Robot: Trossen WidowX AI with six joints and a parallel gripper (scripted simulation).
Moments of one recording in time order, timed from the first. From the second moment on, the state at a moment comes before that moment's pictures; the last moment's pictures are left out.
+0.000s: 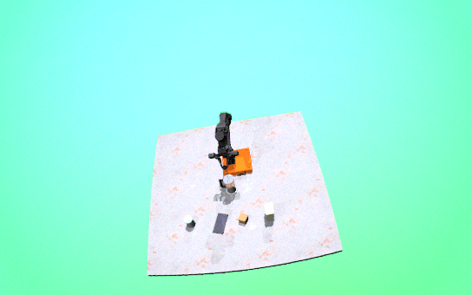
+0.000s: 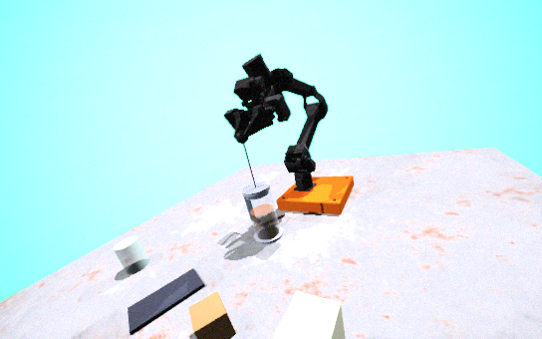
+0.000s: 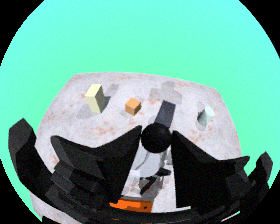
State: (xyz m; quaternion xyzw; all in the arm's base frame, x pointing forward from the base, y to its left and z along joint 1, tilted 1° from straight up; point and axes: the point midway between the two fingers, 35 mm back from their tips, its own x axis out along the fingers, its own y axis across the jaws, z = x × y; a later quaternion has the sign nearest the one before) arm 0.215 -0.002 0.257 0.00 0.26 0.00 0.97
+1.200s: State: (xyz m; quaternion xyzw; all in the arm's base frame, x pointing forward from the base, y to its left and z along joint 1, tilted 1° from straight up) arm 0.217 -0.001 0.234 0.00 0.23 0.00 0.97
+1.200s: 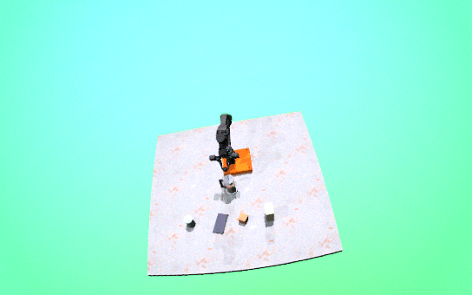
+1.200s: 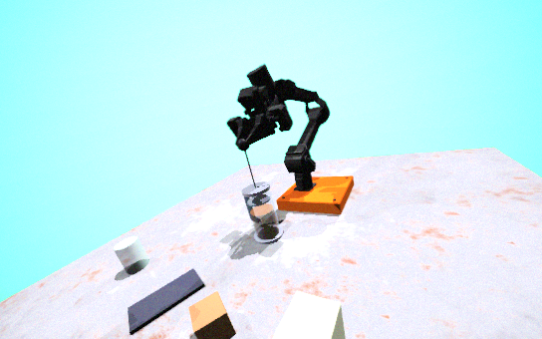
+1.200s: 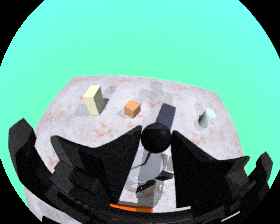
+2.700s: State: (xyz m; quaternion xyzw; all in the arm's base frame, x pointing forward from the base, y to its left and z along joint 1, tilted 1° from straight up) arm 0.227 0.000 0.171 0.00 0.23 0.00 0.97
